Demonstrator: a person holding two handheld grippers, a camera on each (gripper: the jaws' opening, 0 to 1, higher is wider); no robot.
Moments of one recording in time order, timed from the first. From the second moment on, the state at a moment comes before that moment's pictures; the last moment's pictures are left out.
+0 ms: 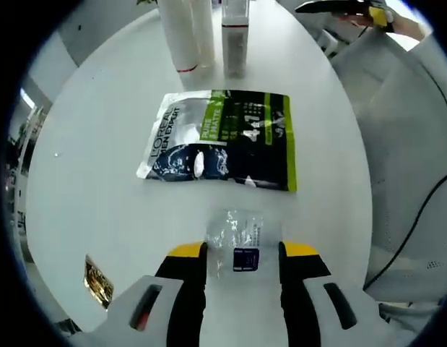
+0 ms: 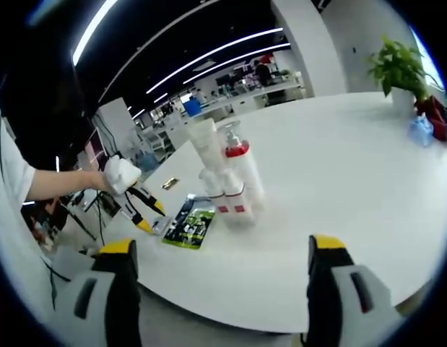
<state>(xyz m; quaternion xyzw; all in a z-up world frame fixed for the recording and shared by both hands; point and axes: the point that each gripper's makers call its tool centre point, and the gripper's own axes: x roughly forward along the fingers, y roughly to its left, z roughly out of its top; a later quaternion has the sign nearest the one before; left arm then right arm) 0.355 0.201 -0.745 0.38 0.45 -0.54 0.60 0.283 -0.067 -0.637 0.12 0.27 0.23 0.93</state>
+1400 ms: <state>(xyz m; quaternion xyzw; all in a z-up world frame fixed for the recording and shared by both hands) 0.359 0.202 -0.738 0.37 0.44 -0.52 0.63 0.283 -0.064 -0.634 0.12 0.27 0.23 0.93</state>
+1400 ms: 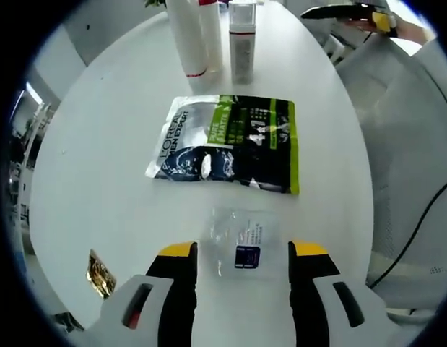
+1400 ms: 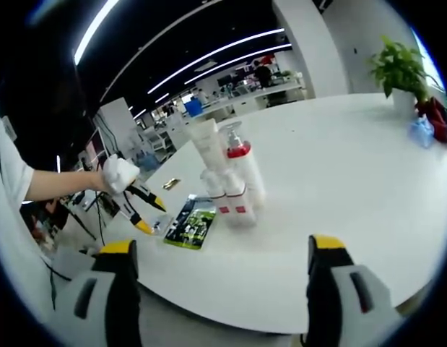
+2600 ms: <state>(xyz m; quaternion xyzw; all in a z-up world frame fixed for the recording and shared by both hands) 0.327 0.219 -0.697 0.13 0.42 -0.37 0.82 0.279 -0.056 -0.628 0.11 0.25 0.26 0.93</state>
